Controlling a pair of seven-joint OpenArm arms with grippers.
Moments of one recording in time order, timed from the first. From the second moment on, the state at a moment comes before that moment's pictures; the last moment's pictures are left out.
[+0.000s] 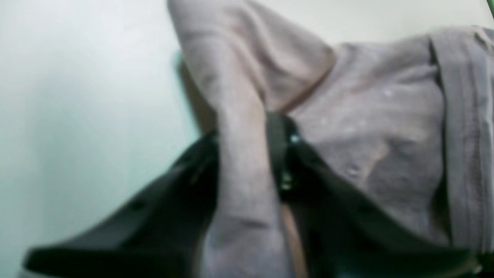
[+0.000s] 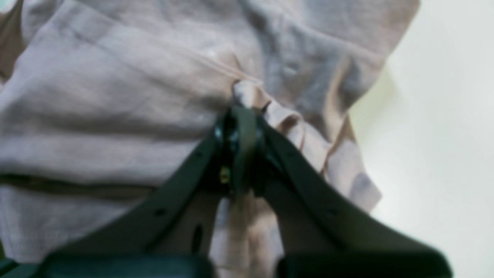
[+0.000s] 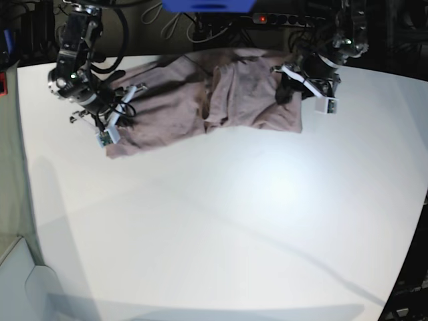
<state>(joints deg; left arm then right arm) 25.0 -9.0 -7.0 91.7 -30.2 -21.0 27.9 -12.5 0.0 19.1 95.4 0.4 39.9 -43.9</state>
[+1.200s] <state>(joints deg) 9.6 -10.1 -13.1 79.0 -30.6 -22.0 29.0 -5.3 -0.5 25.2 103.8 -2.0 40.0 -64.9</state>
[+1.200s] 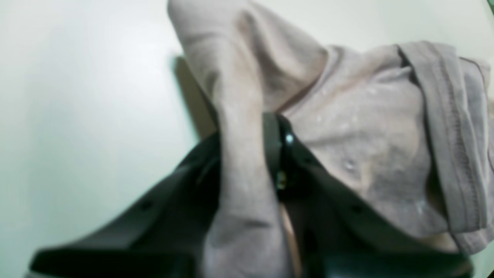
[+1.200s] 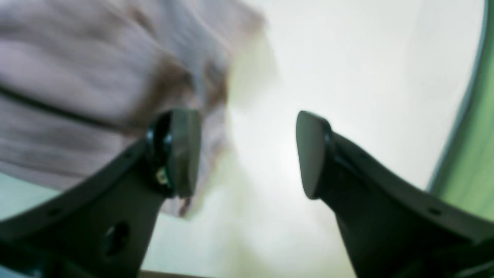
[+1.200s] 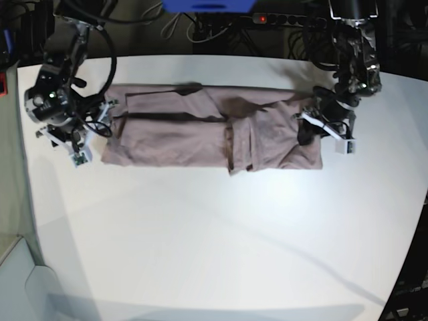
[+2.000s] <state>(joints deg) 10.3 -10.0 -13.1 81.5 -29.1 -20.9 30.3 -0.4 -6.1 26.2 101.4 -1.6 39.9 -67.7</state>
